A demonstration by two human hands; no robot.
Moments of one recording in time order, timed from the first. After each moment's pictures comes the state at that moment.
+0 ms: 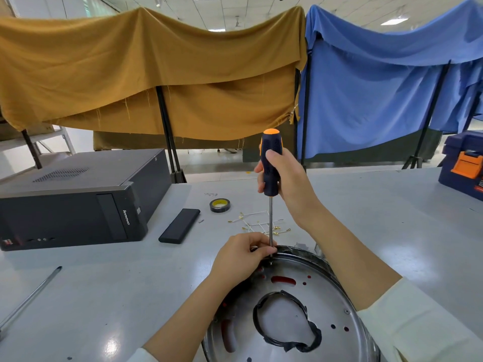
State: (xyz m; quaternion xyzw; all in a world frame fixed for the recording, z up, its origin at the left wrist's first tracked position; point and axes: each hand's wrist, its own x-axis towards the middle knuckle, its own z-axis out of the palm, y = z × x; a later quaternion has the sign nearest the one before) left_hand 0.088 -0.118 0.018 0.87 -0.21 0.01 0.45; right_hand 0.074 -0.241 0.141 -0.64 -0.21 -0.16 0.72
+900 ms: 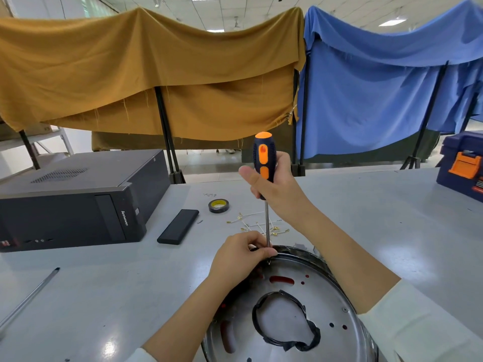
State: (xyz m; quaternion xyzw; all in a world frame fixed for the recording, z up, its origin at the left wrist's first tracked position) left_hand 0.087 -0.118 0.019 0.88 -0.19 0.03 0.44; right_hand 0.080 -0.238 0.128 -0.72 -0.22 -0.17 0.63
